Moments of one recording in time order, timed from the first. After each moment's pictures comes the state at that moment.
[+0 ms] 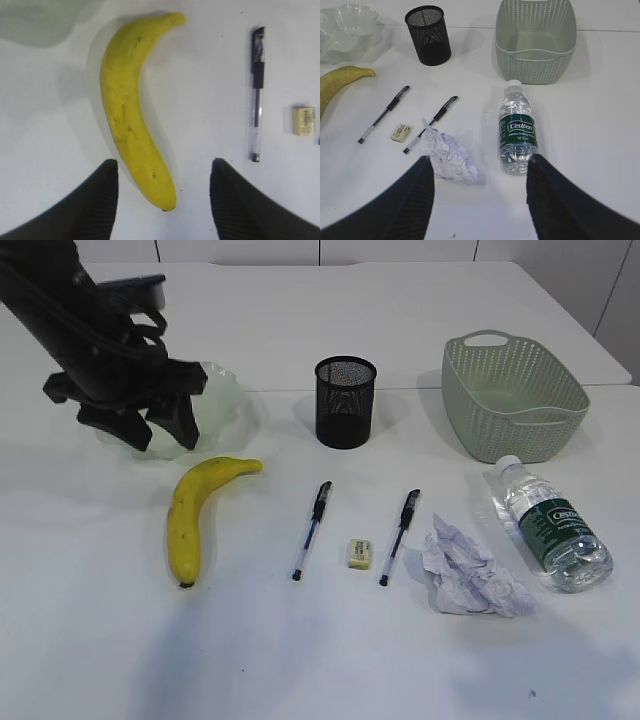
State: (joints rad) left arm -0.35 1.84 -1.48 -0.21 0.90 -0.08; right arm 0.12 0.52 -0.64 0.11 0.75 -0.07
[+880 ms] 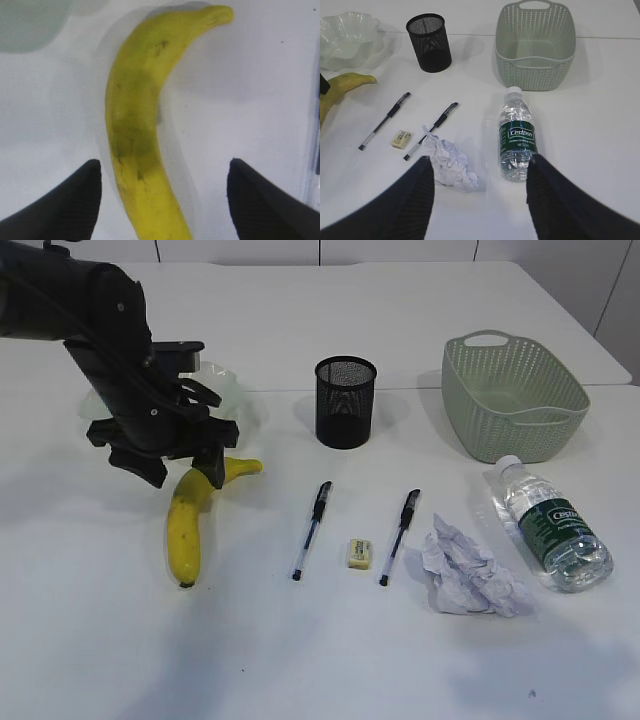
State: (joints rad) left arm -0.41 2.03 -1.49 -0.05 0.78 -0.27; right arm 0.12 0.52 -0.64 0.11 0.73 -0.07
